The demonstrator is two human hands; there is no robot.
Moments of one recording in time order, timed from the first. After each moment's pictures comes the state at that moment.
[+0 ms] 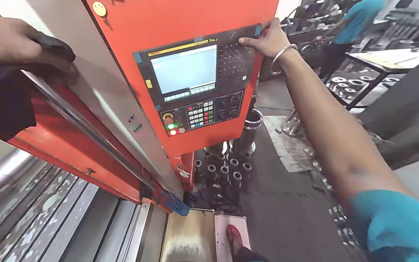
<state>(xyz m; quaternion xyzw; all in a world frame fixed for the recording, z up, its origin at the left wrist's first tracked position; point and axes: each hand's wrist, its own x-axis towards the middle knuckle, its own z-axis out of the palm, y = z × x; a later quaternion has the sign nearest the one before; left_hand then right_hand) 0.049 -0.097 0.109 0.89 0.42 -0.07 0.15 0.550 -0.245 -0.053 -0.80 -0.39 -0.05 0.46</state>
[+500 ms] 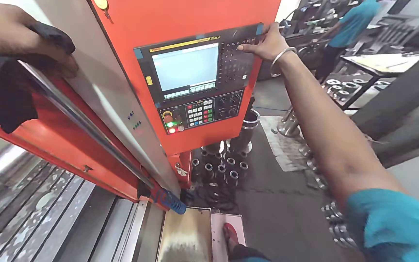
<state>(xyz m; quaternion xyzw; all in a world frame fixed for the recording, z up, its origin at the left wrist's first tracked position) 0.043 -0.071 0.108 0.89 0.44 -0.06 0.13 0.552 -0.240 -0.064 -0.80 -0.39 -0.04 0.45</state>
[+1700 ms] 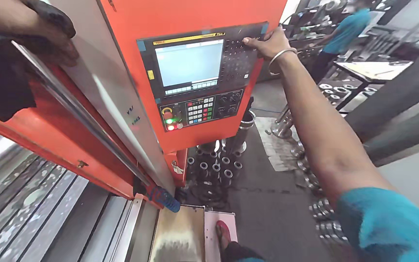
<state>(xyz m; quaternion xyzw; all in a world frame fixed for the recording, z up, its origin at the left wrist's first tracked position) 0.028 -0.025 0.077 0.91 0.36 0.10 0.16 0.554 -0.233 -0.065 -0.82 -0.34 -0.02 0.46</state>
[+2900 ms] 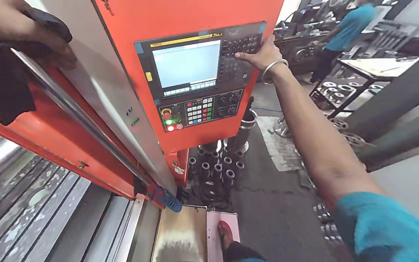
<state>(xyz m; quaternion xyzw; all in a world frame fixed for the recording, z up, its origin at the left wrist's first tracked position) 0.036 -0.051 0.103 0.90 0.40 0.00 0.15 0.533 -0.238 -0.087 -0.86 -0.33 -0.05 0.39</state>
